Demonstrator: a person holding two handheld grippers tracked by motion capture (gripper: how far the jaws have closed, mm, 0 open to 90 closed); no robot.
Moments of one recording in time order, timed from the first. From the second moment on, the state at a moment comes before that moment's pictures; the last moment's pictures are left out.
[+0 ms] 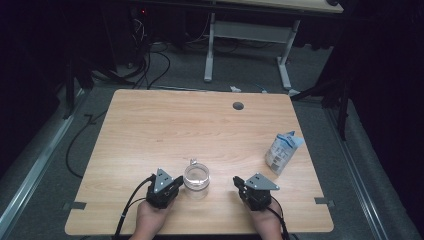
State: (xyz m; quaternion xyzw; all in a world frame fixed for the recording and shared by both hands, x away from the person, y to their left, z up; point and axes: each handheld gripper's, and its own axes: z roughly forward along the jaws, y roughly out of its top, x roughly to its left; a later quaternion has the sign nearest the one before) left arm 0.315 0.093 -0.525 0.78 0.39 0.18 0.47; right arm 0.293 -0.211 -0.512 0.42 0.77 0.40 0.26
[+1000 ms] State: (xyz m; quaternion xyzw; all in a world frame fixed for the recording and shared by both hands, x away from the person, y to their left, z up) left arm 0.286 0.074 -0.518 0.79 0.34 0.16 0.48; right arm 0.292 -0.211 -0.512 0.42 0.77 0.40 0.25
